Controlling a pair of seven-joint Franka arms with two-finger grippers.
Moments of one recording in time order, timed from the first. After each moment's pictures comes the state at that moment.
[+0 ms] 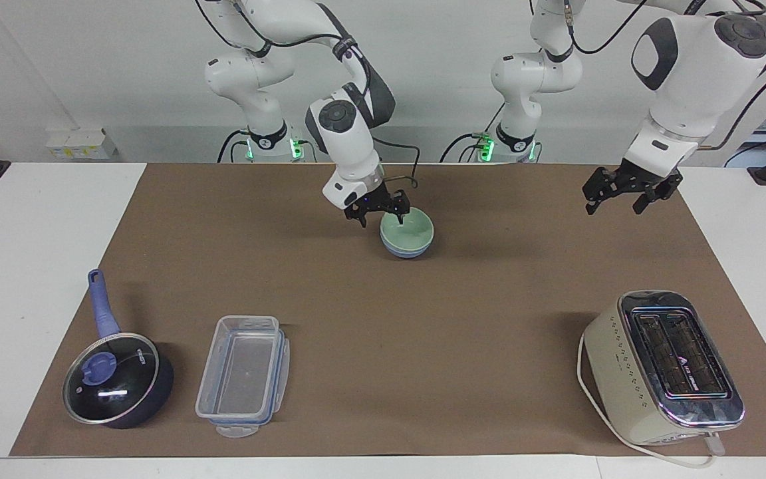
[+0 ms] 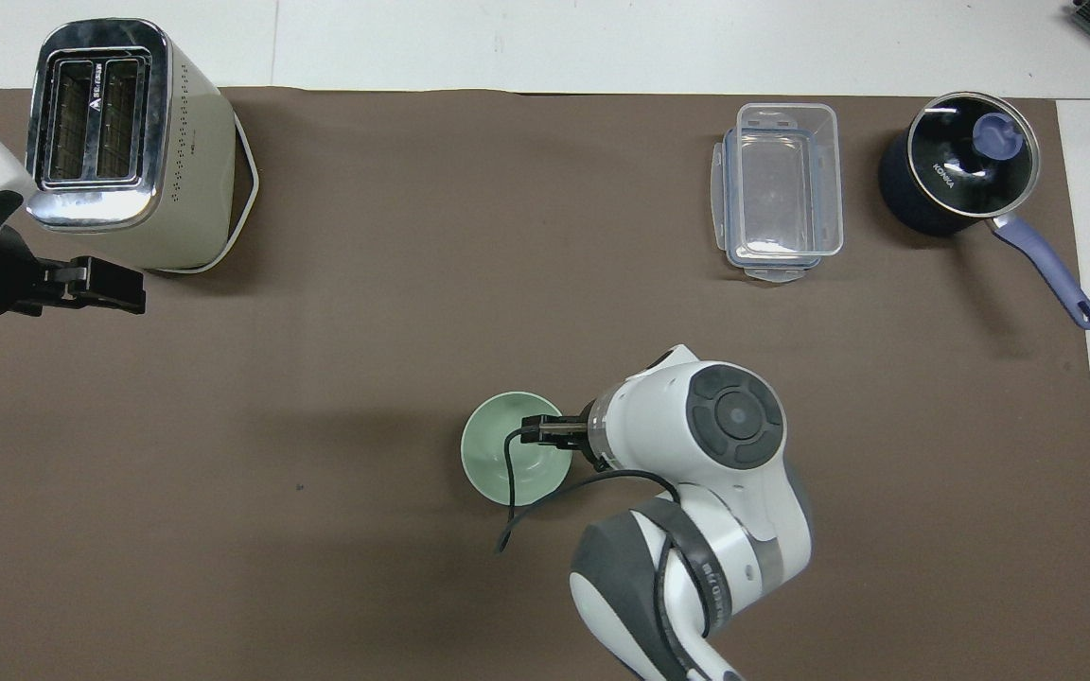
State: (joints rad) left arm -0.02 0.01 -0.07 -1.68 -0.01 1.71 -0.04; right arm 0.46 0.06 0.09 -2.13 0.29 2.28 0.47
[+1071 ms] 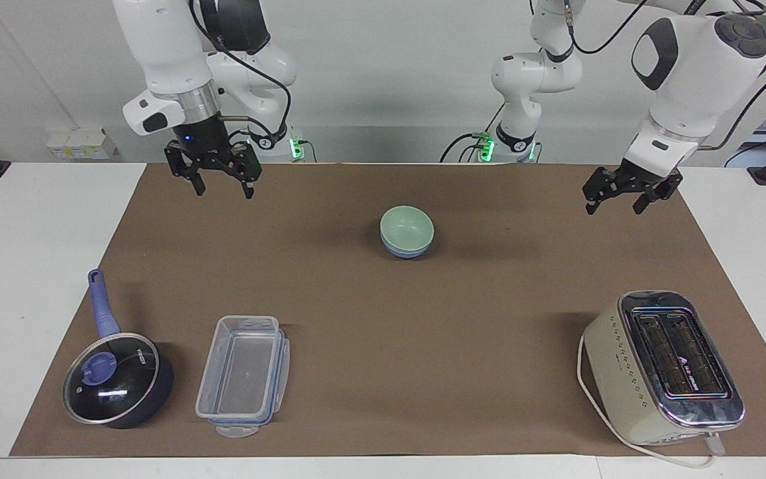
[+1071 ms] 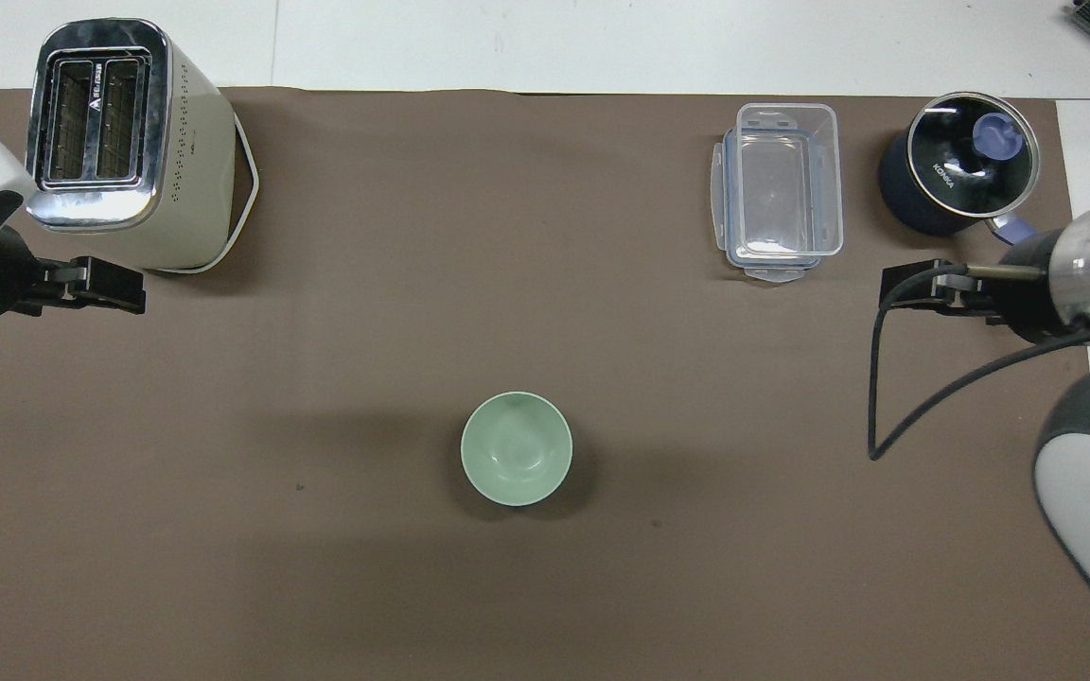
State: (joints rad) left arm -0.02 0.01 -0.07 -1.68 -0.01 1.71 -0.04; right arm 0.02 -0.07 0.08 -1.67 0.01 1.71 0.27
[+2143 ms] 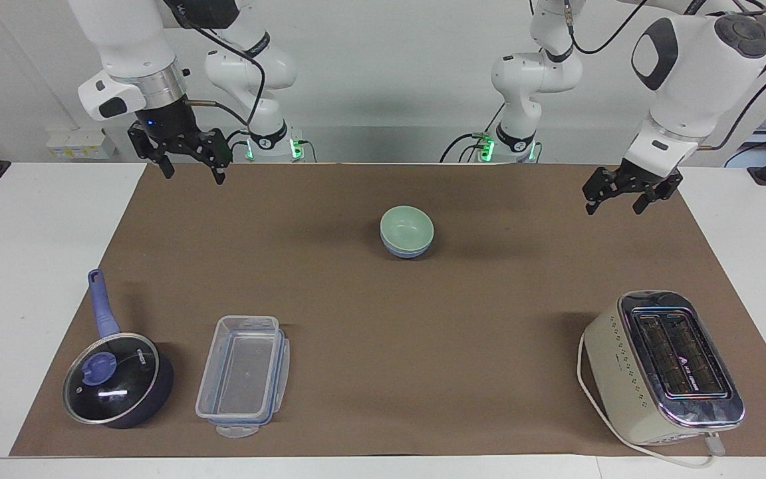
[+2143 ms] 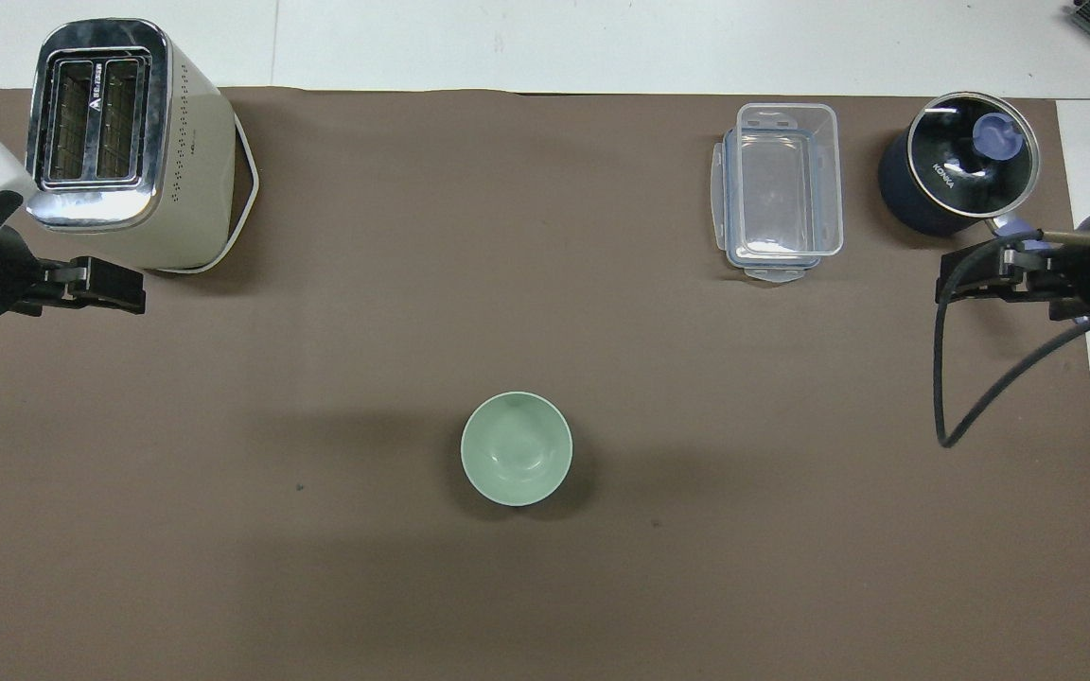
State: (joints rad) left arm -0.02 0.01 -0.07 -1.68 -0.01 1.71 -0.04; right arm -0.02 0.01 0.09 -1.52 -0.01 1.56 0.23
